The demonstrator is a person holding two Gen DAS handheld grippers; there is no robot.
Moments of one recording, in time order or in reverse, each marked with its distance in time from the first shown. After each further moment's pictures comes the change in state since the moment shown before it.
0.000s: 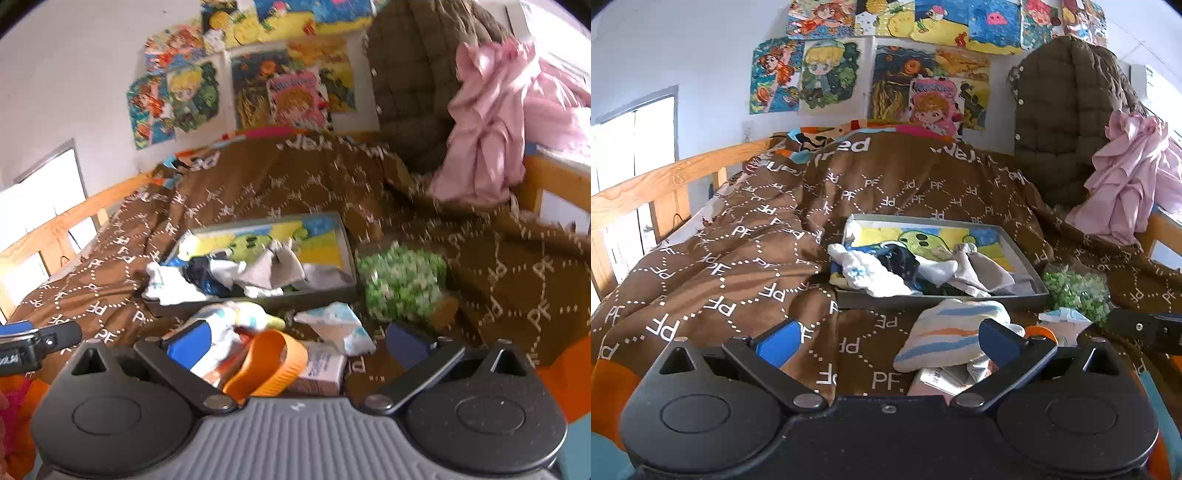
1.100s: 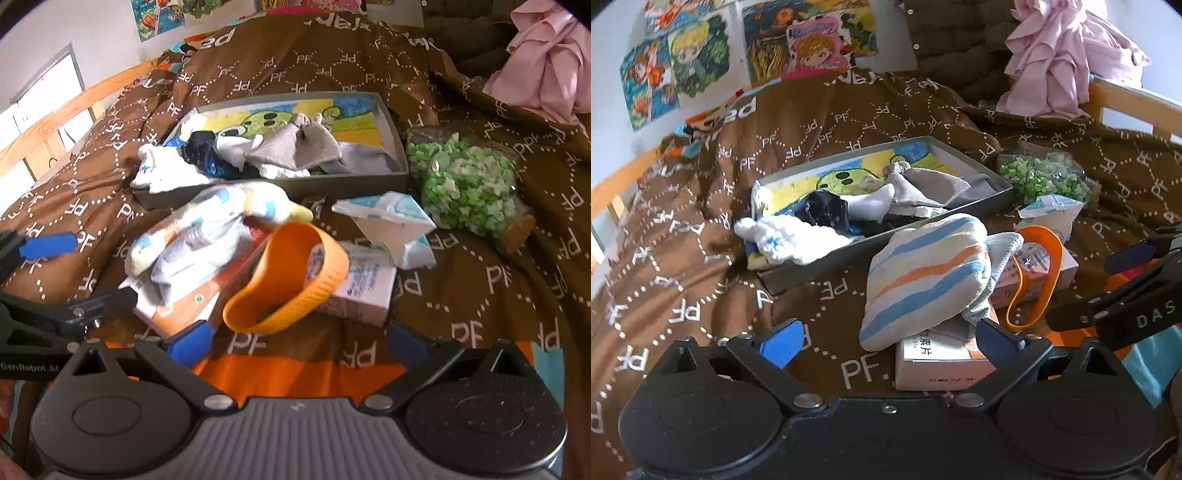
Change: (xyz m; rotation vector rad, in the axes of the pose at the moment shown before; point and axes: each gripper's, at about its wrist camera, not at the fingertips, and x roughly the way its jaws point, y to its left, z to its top) left arm 0.097 -0.015 -0.017 0.344 0.183 -0.196; right arm 0.096 0.025 -0.026 -0.076 0.356 0.038
